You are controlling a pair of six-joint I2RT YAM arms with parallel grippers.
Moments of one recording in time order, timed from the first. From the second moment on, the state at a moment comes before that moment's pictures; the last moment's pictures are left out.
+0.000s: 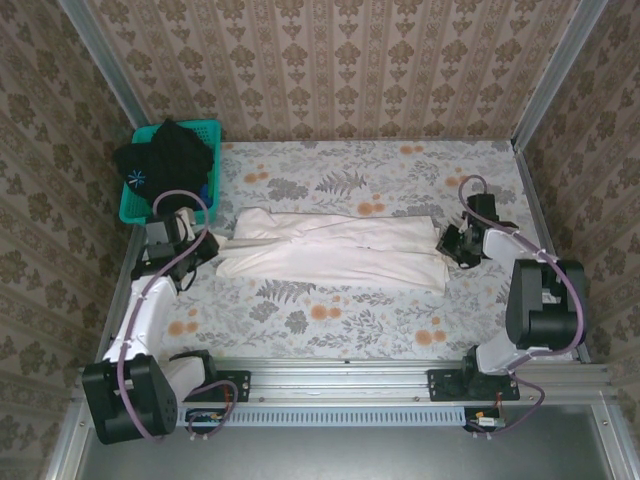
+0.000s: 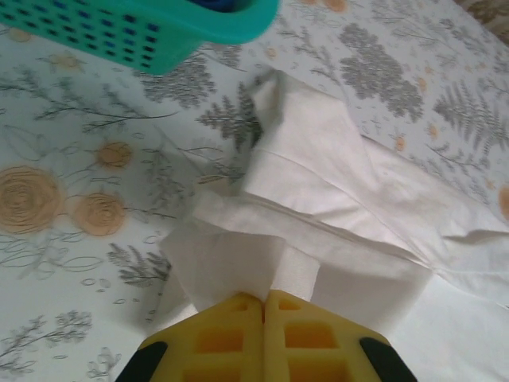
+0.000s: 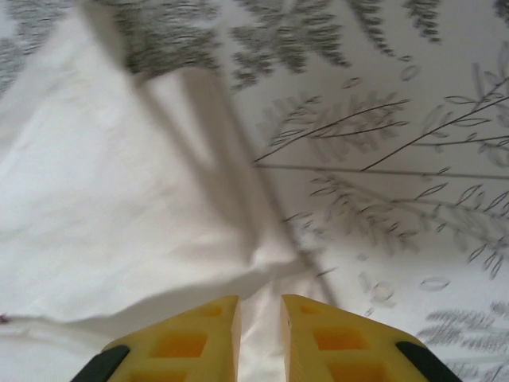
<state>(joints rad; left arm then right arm) 0.06 1.06 0.68 -0.40 0.31 -0.37 -0.08 1.53 0.87 -0.48 -0.19 0.48</state>
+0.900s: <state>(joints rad) -0.25 0.94 0.66 -0.48 0.08 -0.34 0.25 1.82 1.13 -0.45 -0.13 0.48</state>
